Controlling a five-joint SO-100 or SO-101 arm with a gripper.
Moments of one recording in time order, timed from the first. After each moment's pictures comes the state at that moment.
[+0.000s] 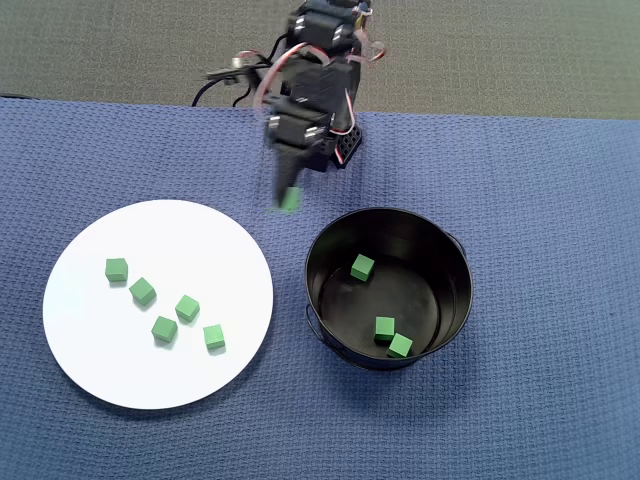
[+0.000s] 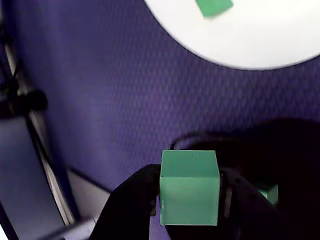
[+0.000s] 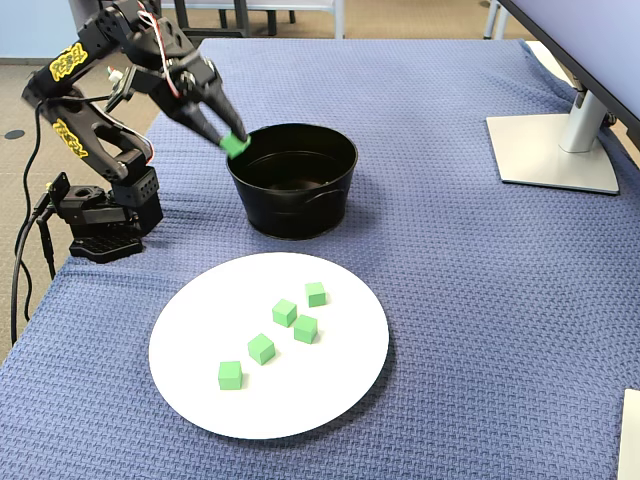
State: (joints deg) arm 7.6 140.4 106.0 77.6 1.8
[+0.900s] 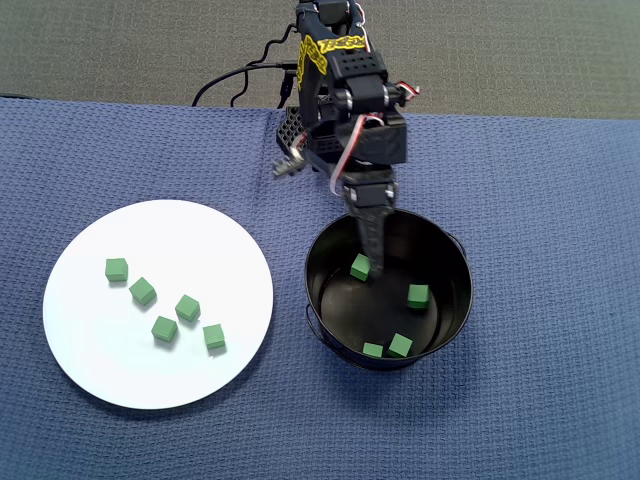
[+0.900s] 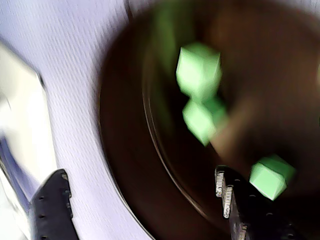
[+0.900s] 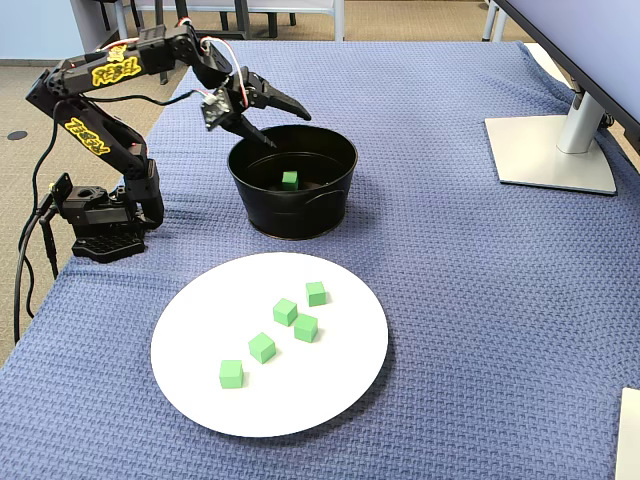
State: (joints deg) arm -10.2 128.9 114.9 60.9 3.3
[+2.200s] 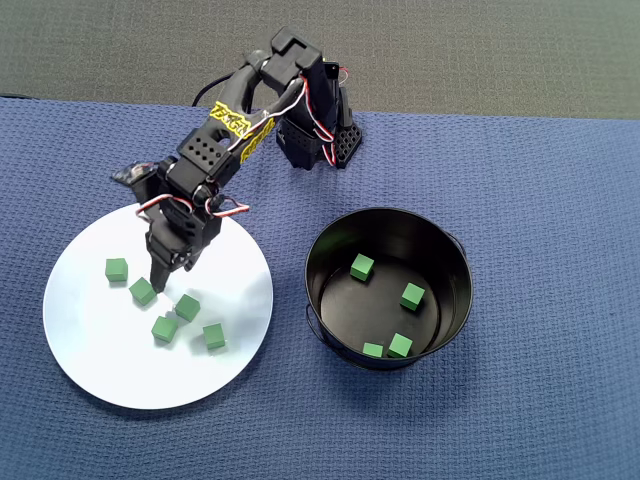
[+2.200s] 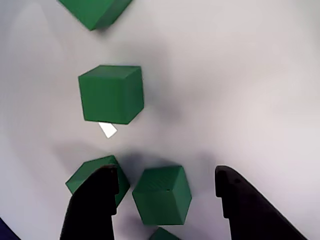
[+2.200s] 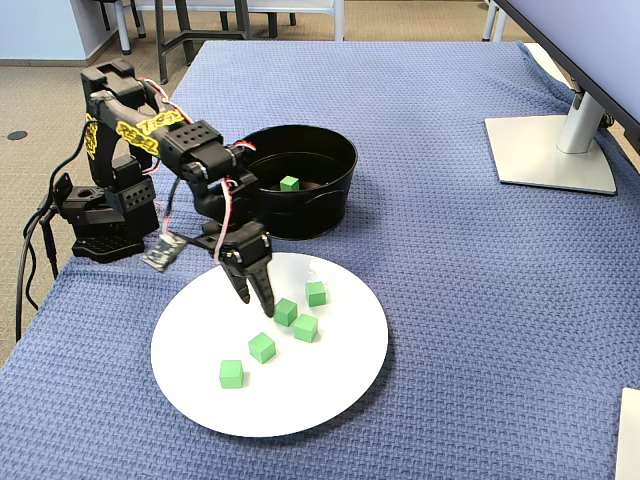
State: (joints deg) arm 37.0 74.5 88.3 57.9 -1.1
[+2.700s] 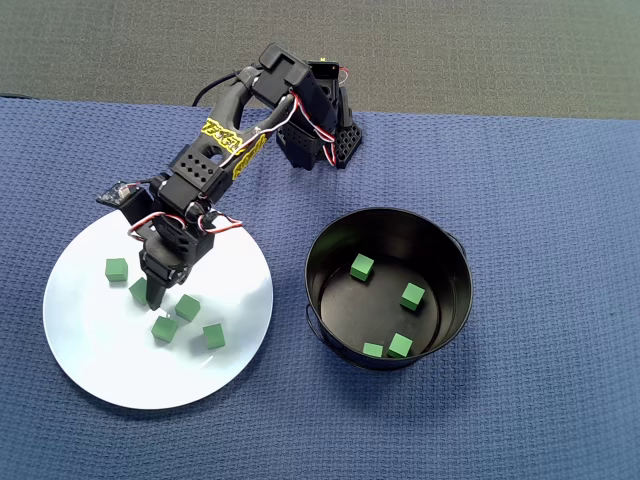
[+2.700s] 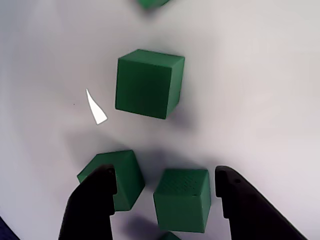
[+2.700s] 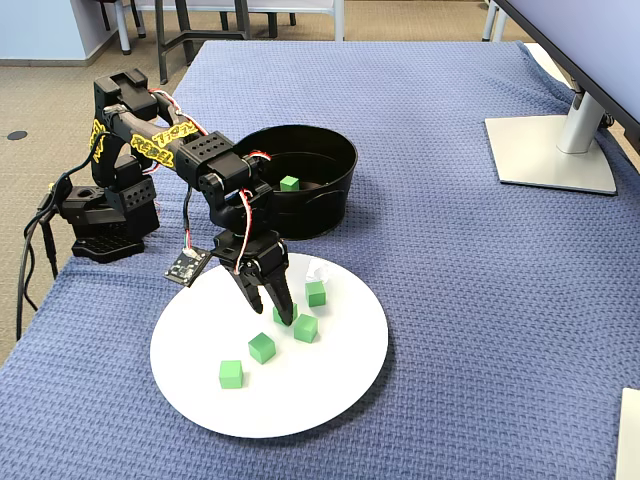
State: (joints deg) arm 36.0 67.1 80.0 58.9 -6.3
